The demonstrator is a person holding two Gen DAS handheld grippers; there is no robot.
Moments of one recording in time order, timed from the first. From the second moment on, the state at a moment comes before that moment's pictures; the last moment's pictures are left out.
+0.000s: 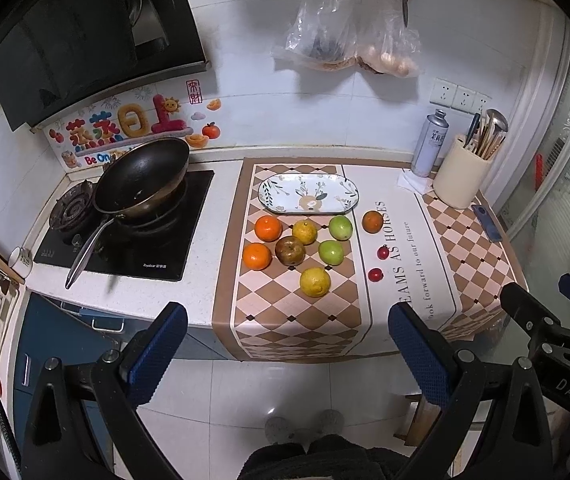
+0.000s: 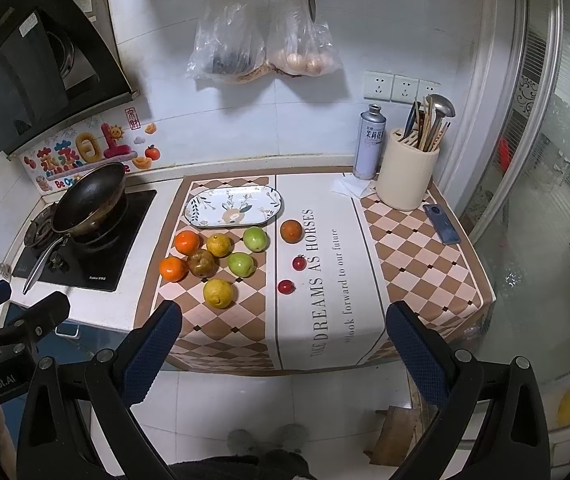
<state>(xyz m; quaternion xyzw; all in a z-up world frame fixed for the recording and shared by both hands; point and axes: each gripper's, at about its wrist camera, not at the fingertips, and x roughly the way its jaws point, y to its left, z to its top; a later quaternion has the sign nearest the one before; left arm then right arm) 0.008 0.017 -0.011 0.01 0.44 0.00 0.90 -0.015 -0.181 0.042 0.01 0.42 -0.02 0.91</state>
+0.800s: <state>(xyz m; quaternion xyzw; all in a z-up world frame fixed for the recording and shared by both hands) 0.011 0.019 -0.001 0.00 0.44 0.00 0.90 -0.016 -0.173 0.049 0.01 0.41 -0.02 0.91</state>
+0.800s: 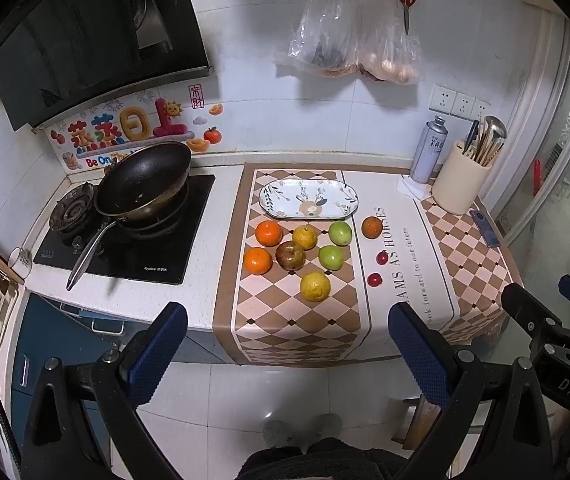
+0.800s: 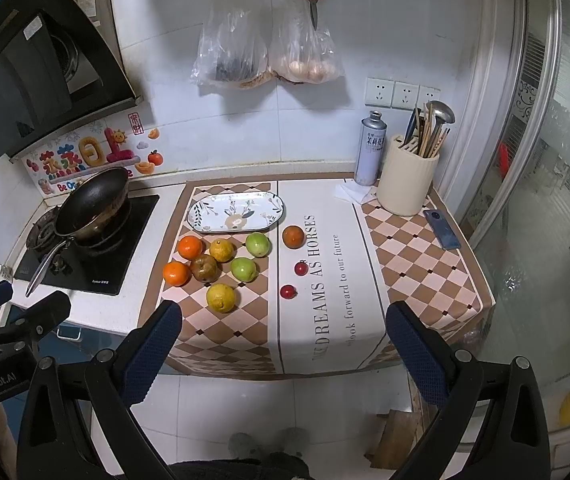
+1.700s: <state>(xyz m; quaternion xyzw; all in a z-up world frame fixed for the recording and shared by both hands) 0.011 0.020 0.001 0.00 0.44 0.00 0.90 -0.018 -0.179 0.056 0.01 0.41 -0.01 0.91</state>
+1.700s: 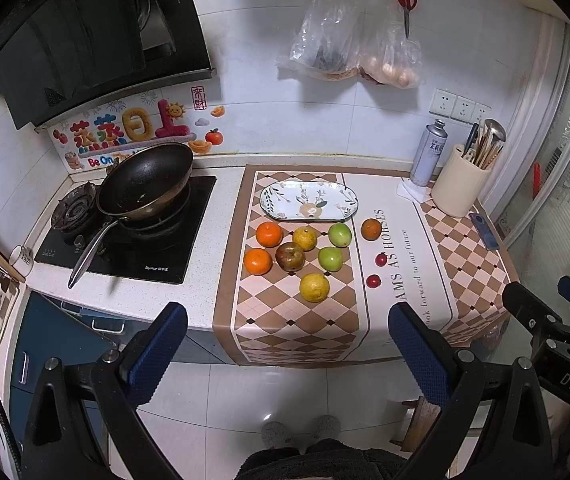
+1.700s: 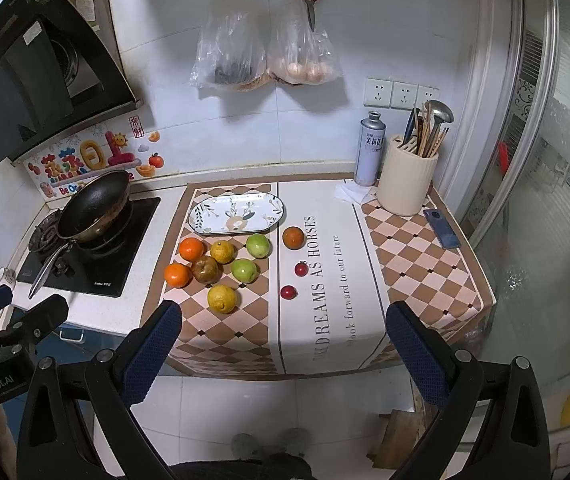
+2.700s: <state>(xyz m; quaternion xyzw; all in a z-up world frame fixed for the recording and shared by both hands) 0.133 0.064 -0.069 0.04 0.43 0.06 0.90 0.118 -0.166 -0.051 0.06 0.45 -0.03 0.89</state>
